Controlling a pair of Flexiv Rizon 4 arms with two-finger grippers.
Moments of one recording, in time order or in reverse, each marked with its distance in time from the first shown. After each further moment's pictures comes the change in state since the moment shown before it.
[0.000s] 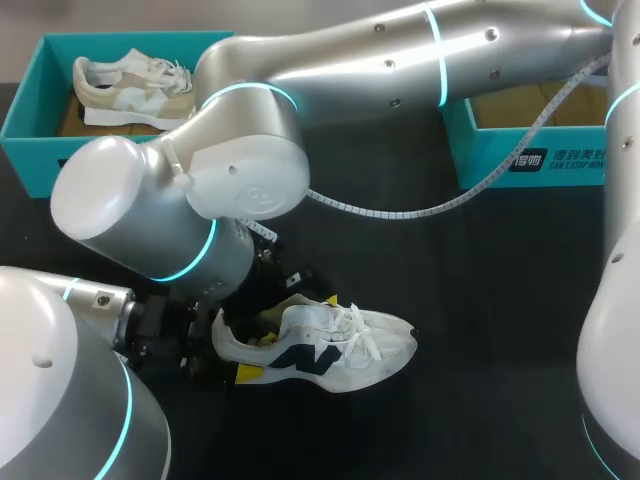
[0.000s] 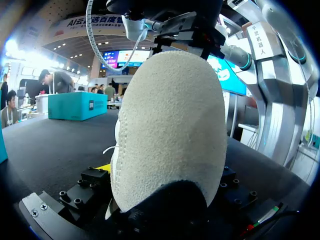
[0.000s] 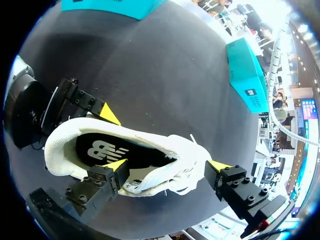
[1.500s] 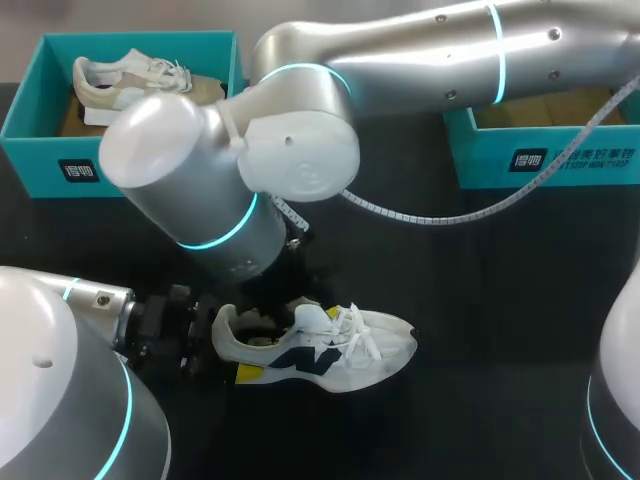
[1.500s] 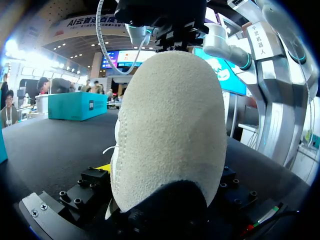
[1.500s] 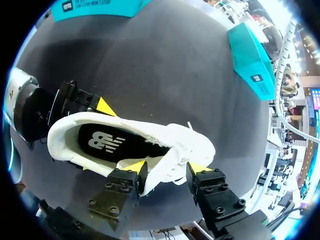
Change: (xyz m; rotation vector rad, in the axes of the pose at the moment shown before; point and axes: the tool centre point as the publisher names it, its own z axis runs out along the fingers) left arm 0.000 0.000 0.000 0.000 0.000 0.000; right arm -0.011 -0.015 -0.007 0.073 0.141 0.059
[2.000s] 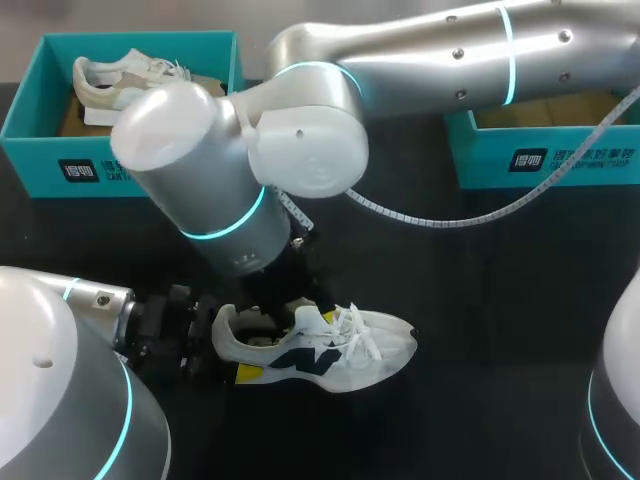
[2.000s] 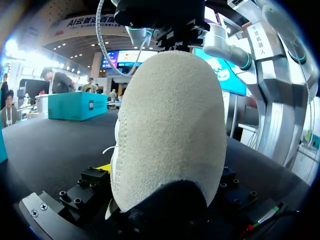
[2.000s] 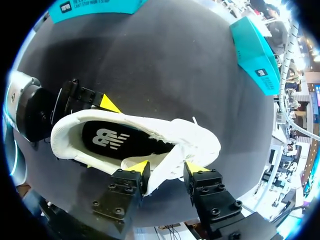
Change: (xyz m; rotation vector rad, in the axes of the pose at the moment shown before) left arm 0.000 0.000 0.000 0.000 0.000 0.000; right arm 0.003 -0.005 -0.001 0.042 0.045 0.022
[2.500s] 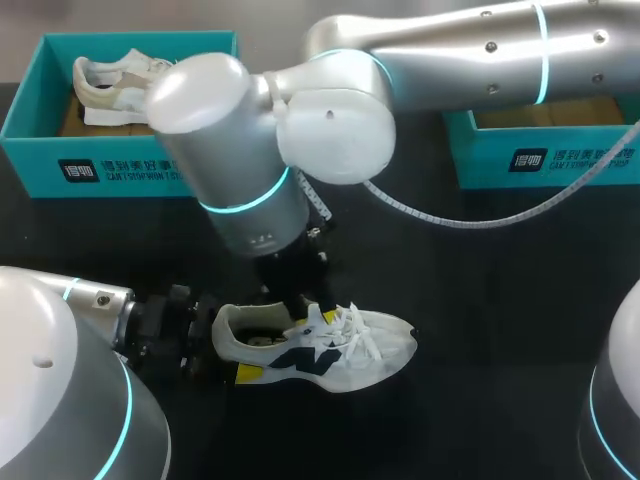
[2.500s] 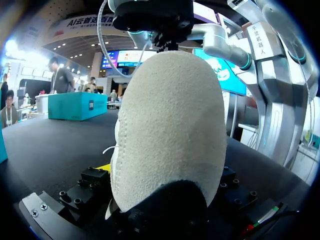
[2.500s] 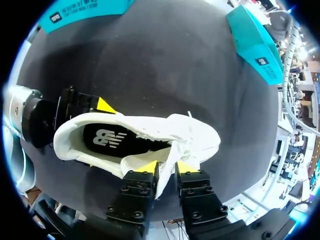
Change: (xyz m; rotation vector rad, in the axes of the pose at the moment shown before) left arm 0.000 0.000 0.000 0.000 0.000 0.000; right arm -0.010 -0.001 -0.004 0.059 0.067 0.064
